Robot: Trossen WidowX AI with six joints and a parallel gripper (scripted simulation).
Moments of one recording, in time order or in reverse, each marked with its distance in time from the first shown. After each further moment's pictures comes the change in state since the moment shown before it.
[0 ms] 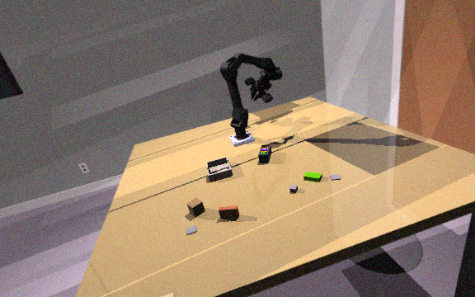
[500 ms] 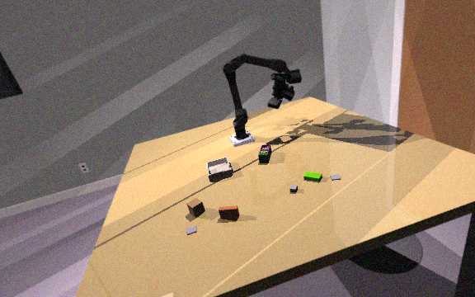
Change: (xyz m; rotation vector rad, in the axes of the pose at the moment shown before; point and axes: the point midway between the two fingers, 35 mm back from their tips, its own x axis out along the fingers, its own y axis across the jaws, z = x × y) arm -0.091 -0.142 -0.017 1.185 -0.410 -0.093
